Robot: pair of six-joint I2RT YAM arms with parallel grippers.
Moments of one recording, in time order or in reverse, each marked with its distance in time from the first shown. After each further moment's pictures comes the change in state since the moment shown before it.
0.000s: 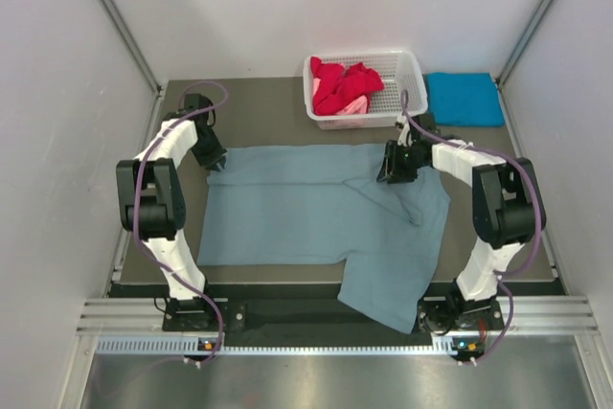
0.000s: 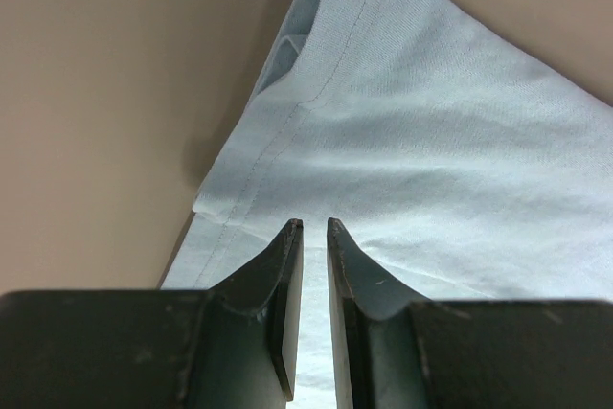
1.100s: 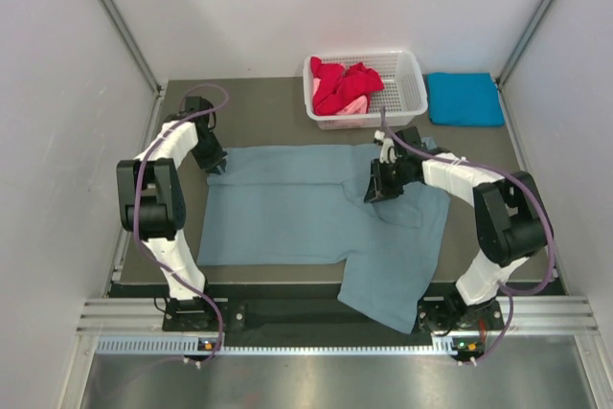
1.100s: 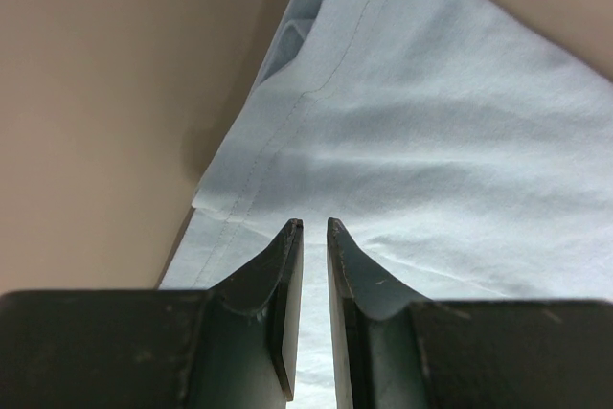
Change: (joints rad) left arm 0.000 -0.002 -0.017 0.002 0.006 0.001; right arm 0.126 -0.113 -0.098 -0.030 -0.066 -0.023
